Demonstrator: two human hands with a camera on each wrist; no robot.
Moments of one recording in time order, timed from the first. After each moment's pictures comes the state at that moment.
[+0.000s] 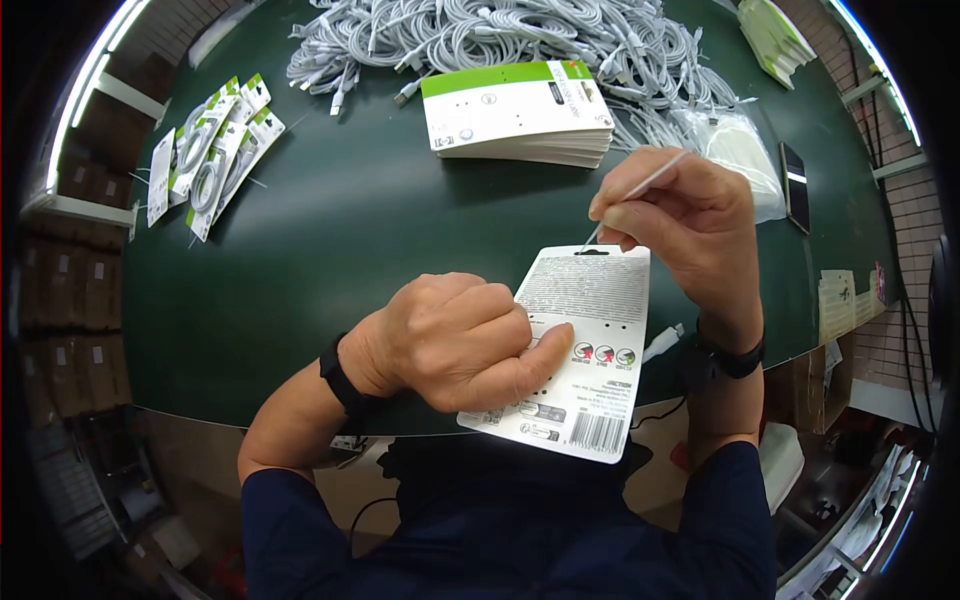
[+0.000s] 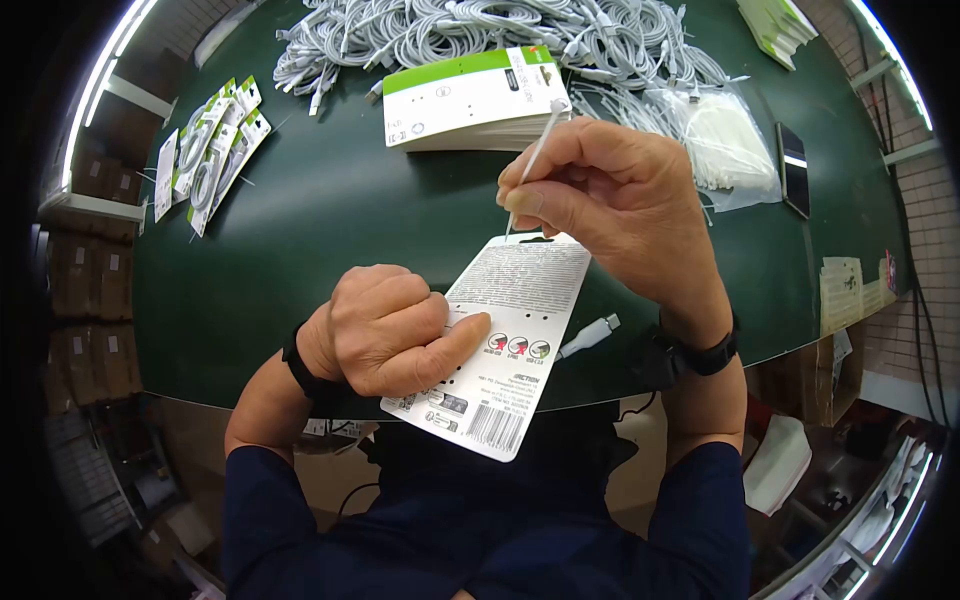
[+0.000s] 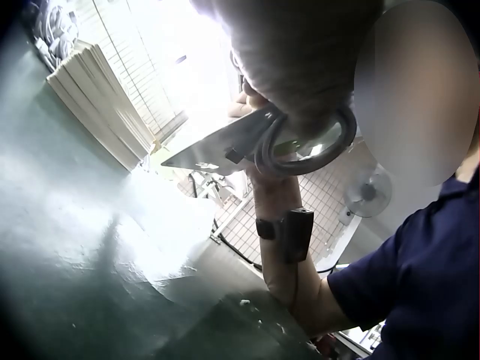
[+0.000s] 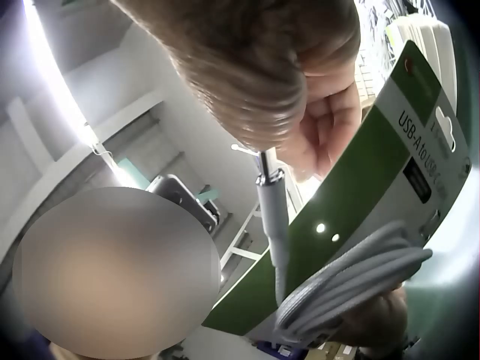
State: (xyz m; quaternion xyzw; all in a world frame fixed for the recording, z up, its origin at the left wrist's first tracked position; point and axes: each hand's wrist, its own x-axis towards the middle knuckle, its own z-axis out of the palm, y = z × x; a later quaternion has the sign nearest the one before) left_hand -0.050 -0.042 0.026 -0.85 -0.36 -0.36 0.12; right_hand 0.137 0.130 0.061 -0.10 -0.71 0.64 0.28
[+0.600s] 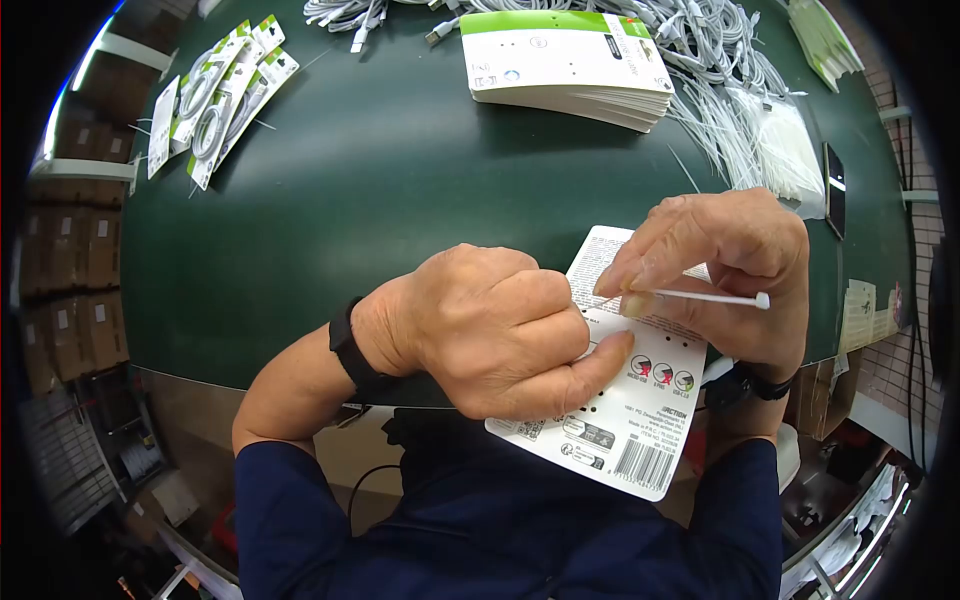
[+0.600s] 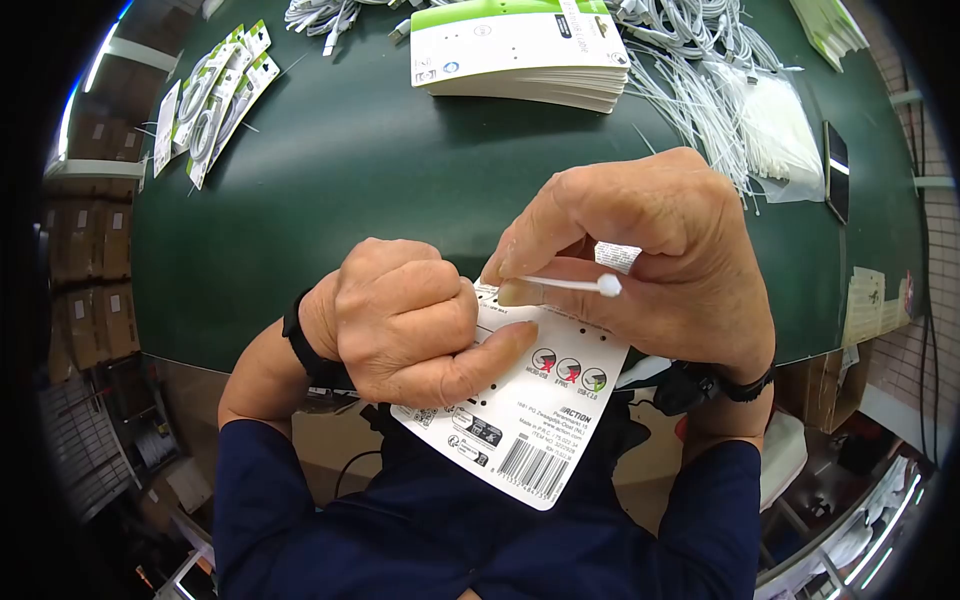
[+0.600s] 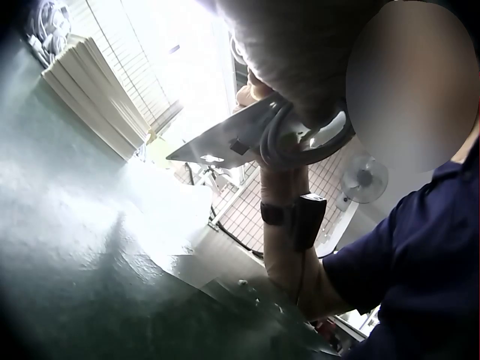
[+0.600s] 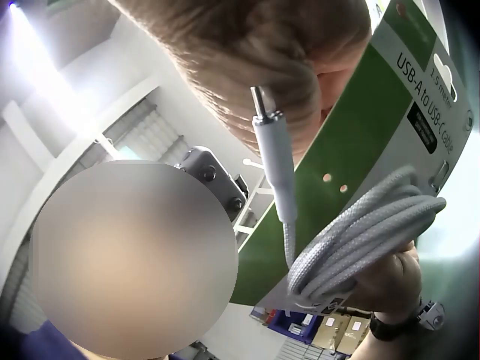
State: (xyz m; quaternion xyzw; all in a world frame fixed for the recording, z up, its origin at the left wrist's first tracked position) left_hand -0.044 -0.047 0.019 -0.84 -0.34 -0.40 0.11; right_hand 0.134 0.106 0.071 -0.01 -0.79 0.59 0.19
